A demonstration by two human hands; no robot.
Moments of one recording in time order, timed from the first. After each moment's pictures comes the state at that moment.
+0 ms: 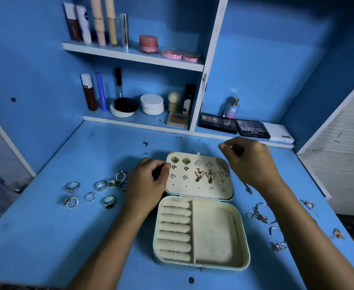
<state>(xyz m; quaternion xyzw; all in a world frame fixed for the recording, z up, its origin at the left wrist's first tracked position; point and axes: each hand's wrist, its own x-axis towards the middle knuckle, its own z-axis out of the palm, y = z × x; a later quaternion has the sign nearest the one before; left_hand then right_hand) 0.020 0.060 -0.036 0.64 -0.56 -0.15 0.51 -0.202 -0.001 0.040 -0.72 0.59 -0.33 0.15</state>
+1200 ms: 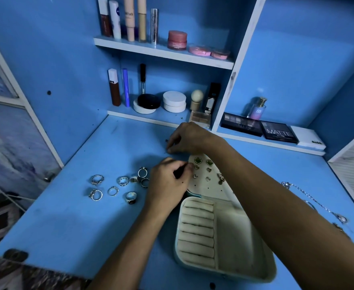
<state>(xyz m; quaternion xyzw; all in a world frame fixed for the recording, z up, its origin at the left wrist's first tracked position) 0.020 0.060 -0.034 0.63 -0.53 -0.15 0.54 -0.042 -0.083 0.029 -0.90 0.38 -0.04 0.20</state>
